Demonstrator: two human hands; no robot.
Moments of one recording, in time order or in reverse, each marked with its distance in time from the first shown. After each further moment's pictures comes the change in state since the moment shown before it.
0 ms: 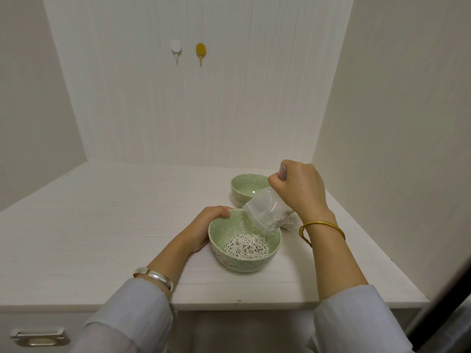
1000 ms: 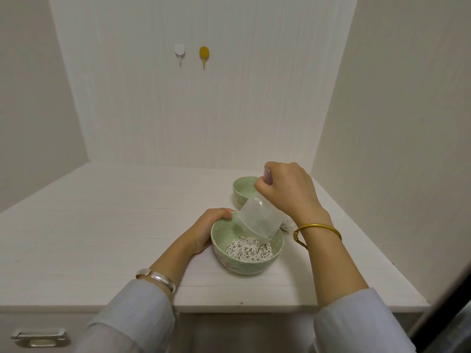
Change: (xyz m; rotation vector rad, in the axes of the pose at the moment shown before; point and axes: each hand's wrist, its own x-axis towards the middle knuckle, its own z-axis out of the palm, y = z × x) left_hand -0.001 0.001 0.001 0.000 -0.015 0.038; right_hand -0.003 -0.027 -0.007 -0.062 -0.125 -0.156
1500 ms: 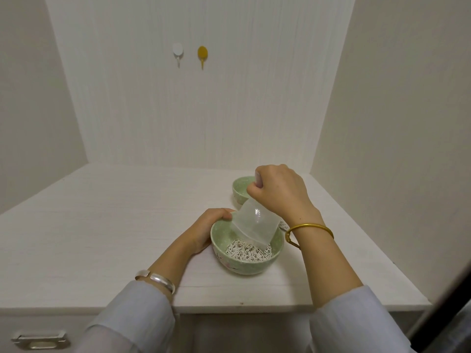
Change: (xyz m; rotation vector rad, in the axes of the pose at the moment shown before) left_hand -0.004 0.005 0.001 -0.007 -0.073 -0.027; right_hand 0.001 -0.012 0.005 -0.011 -0.085 -0.001
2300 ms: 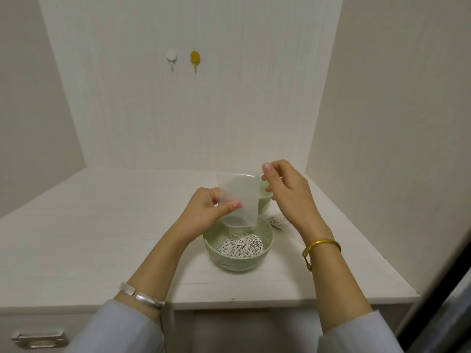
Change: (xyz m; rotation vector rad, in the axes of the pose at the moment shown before) left_hand -0.031 0.054 0.038 0.400 0.285 0.273; right_hand -0.033 0.021 -0.009 0.779 0.161 0.184
